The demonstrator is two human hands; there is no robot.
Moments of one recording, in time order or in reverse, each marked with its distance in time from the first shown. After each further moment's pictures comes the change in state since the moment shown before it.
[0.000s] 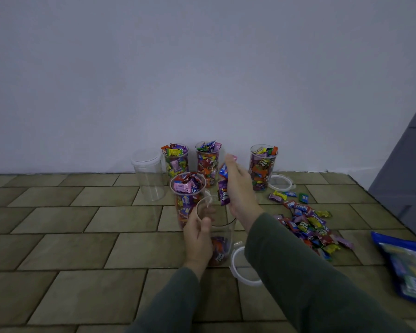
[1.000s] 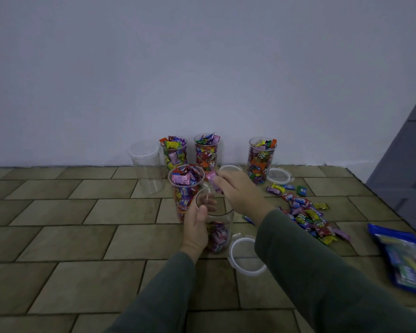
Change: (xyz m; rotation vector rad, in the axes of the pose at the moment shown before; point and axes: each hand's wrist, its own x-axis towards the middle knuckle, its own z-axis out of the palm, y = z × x) left_hand 0.016 -0.013 -0.006 -0.104 -0.107 -0.057; right_hand -0.009 0.003 -0.033 -0.858 -0.390 -0.594
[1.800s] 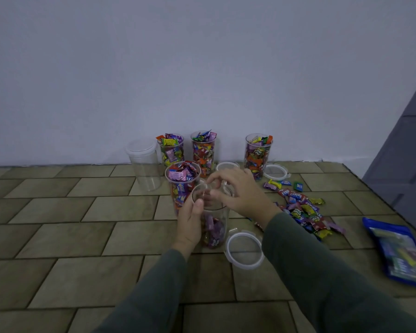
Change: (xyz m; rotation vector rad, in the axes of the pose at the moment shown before) left_hand -0.007 0.022 -0.005 0.083 -0.081 -0.005; right_hand -0.022 0.018 -0.011 -0.160 -0.019 -0.156
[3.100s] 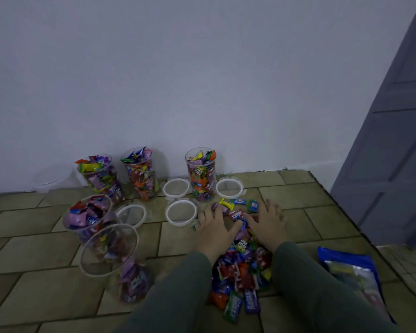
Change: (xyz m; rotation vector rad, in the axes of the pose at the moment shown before) left_hand 0.079 -0.060 0.214 1.105 -0.379 -0.299; right_hand -0.088 0.243 -0.052 -0.194 -0.164 0.926
